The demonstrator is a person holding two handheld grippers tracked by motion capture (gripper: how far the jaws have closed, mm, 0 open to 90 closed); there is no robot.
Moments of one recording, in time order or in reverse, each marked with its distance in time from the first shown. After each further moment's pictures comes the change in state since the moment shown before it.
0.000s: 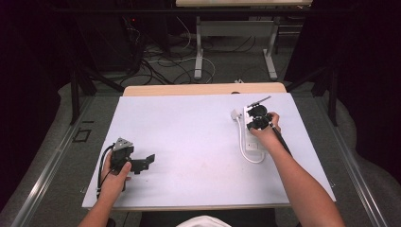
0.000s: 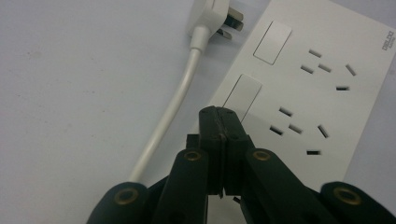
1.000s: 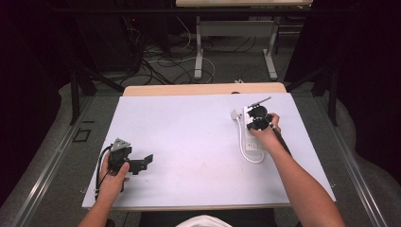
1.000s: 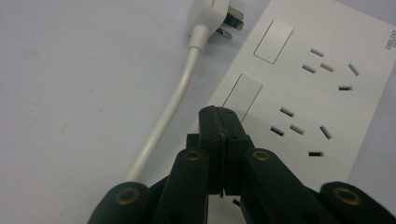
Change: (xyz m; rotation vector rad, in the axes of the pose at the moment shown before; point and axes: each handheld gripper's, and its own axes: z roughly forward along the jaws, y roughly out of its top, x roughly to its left) left arm 0.003 -0.002 -0.003 -0.013 0.017 -0.013; right arm -0.002 -0.002 0.002 0.005 -0.014 -0.015
